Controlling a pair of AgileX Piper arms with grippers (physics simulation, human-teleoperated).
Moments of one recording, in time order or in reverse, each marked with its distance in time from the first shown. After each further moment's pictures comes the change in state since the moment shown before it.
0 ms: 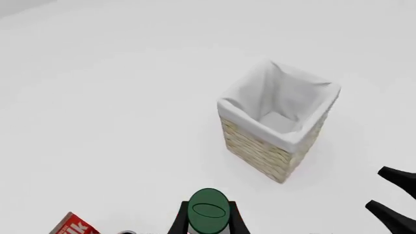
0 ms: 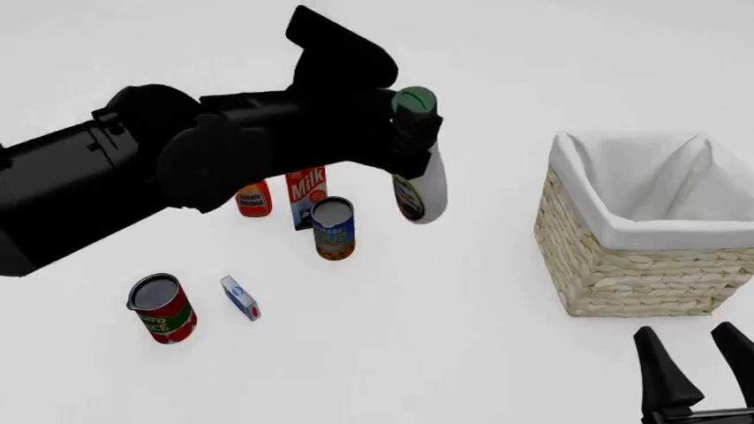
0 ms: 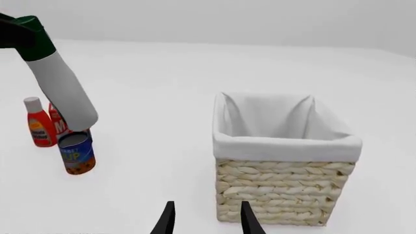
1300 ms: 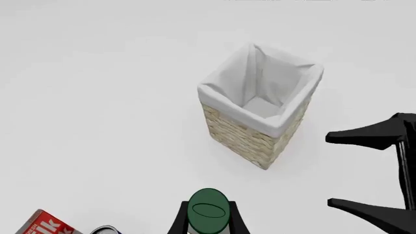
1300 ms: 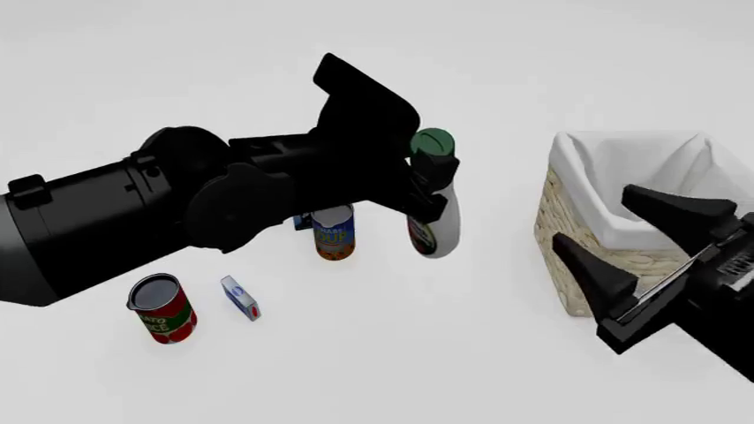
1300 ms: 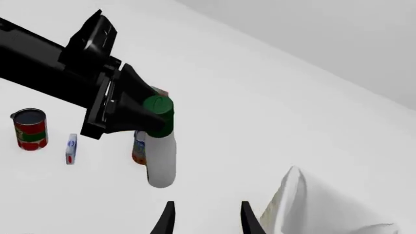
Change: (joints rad) left arm -0.057 0.006 0.087 -0.048 -0.014; right arm 0.412 0.578 -0.541 0.100 -0.293
